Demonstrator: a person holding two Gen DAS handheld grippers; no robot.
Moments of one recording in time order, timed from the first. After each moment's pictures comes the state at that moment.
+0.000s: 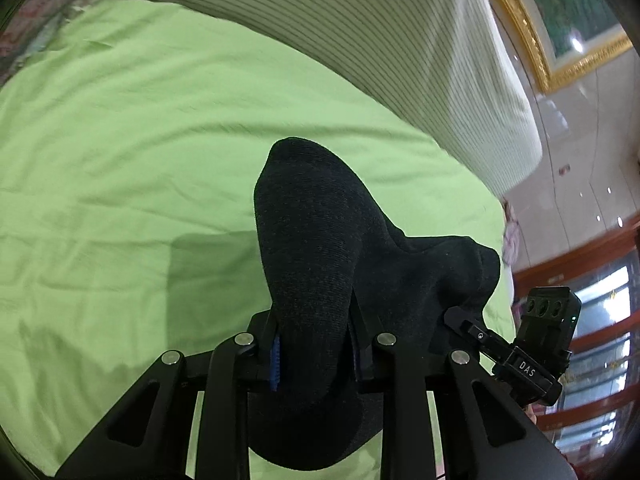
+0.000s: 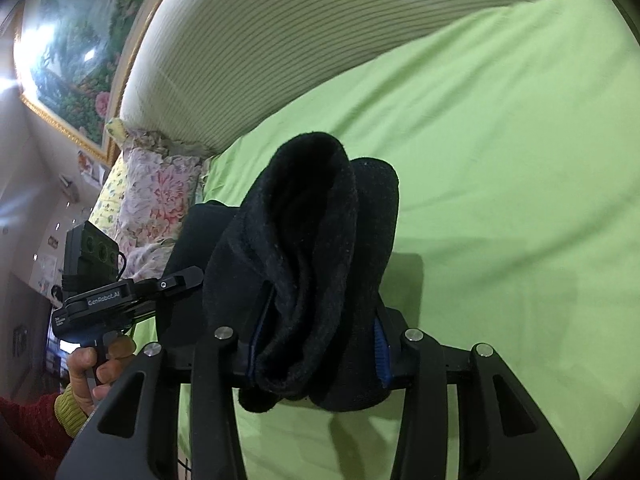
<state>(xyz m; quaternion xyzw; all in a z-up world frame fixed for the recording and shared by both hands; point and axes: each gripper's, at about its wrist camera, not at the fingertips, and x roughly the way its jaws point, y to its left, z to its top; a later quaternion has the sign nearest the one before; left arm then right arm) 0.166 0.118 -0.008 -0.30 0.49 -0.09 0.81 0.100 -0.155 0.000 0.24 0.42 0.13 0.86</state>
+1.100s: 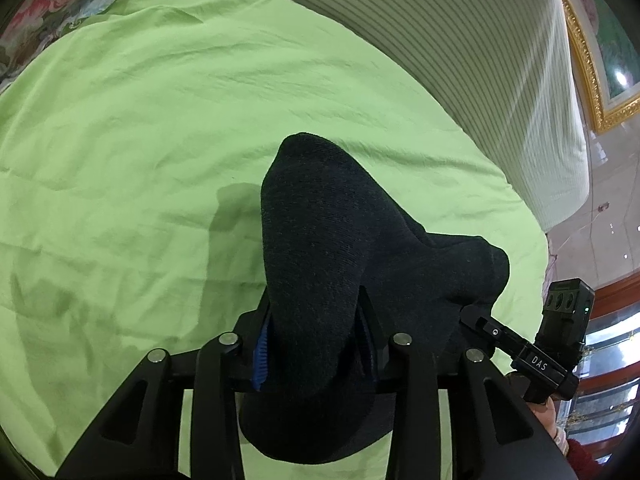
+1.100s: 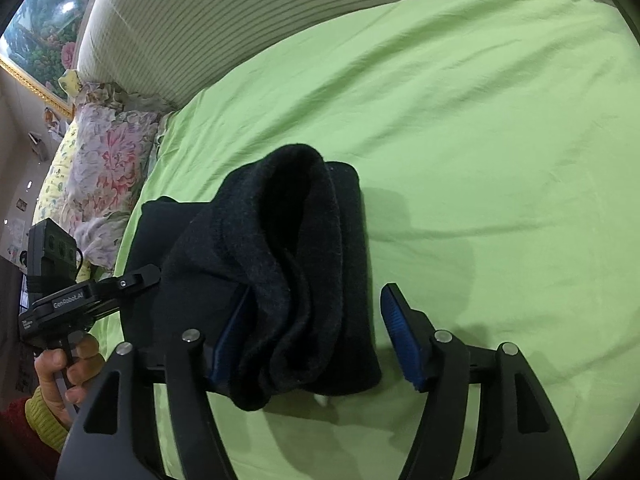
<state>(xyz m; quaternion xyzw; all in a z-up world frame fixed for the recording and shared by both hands) 0.183 0.181 -0.066 -0.31 0.51 -0.02 0.80 0.180 -0.125 -0.051 0.18 0.50 0.11 0.84</state>
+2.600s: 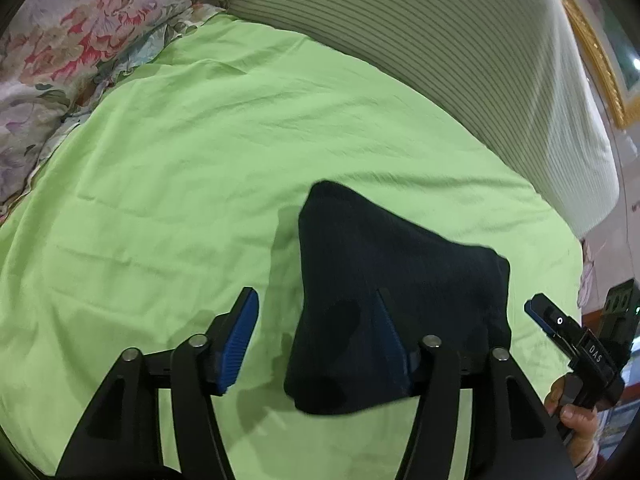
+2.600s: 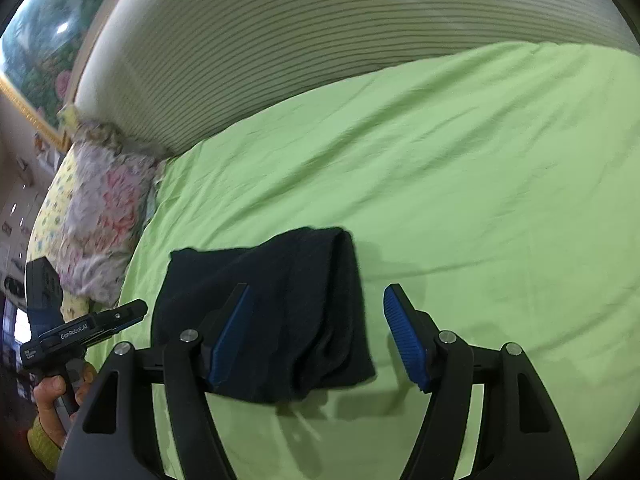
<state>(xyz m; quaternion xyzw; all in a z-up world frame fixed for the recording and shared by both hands) 0.158 0.189 -0.021 -0.25 0.50 0.06 0.82 0.156 -0.125 0.021 0.17 0.45 0.05 0.88</state>
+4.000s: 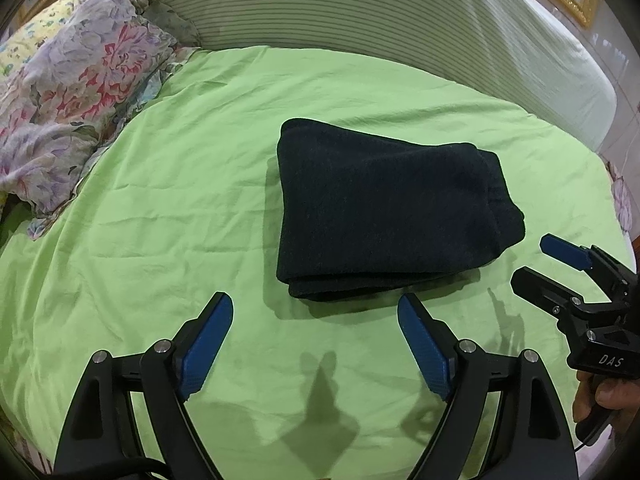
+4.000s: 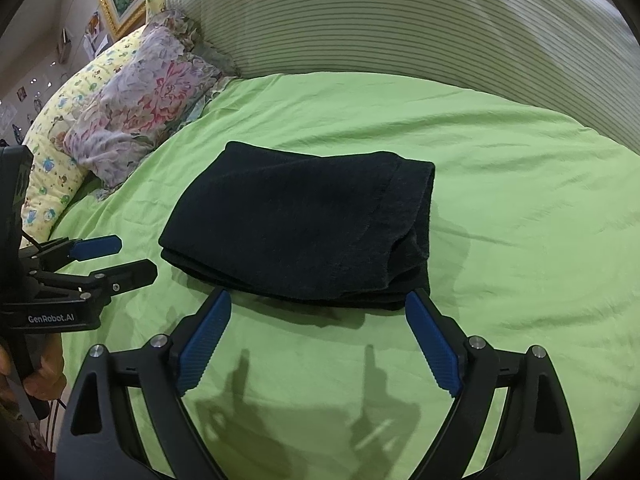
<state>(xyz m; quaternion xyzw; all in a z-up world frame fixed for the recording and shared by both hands) 0.086 0.114 -0.019 -0.09 0.49 0.09 0.86 0.093 -0.043 0.007 -0.02 0.44 0.11 0.89</state>
